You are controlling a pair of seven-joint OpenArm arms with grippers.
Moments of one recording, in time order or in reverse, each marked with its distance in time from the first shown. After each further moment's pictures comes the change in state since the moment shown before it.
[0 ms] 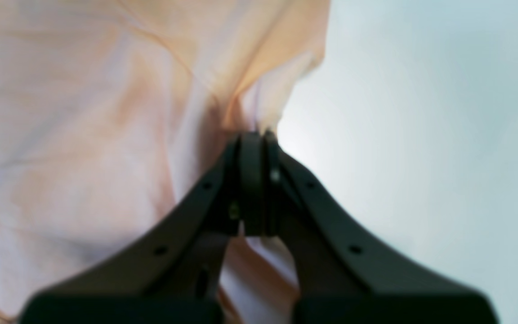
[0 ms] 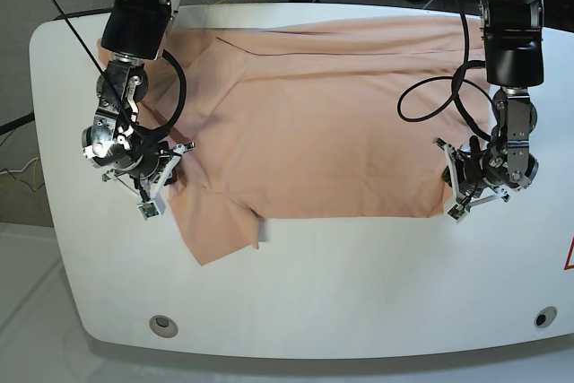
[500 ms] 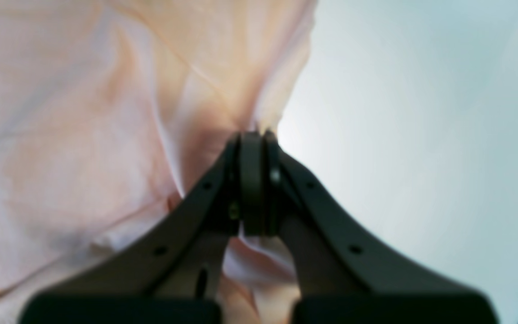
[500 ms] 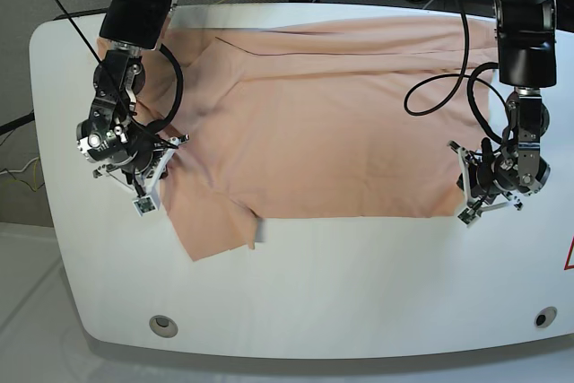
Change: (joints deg) left arm 0.1 -3.7 2.0 3.3 0.2 0.0 0.0; right arm -2.9 0.0 0.0 7.6 -0.5 -0.2 -4.4
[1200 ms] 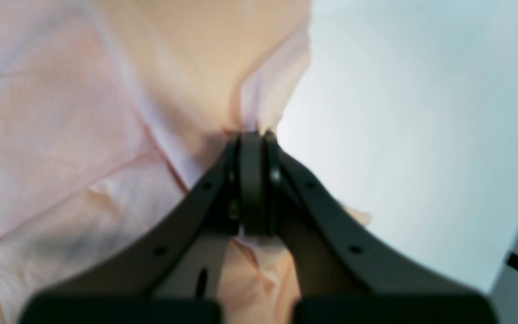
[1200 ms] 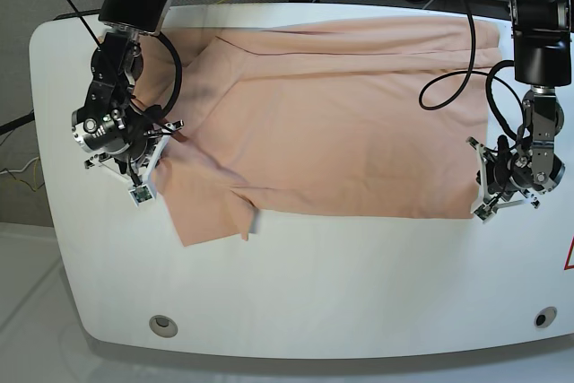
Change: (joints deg) left arm 0.3 -4.7 1.5 0.0 0.0 0.0 0.0; right arm -3.5 0.0 0.0 8.9 0.2 0.0 -7.4
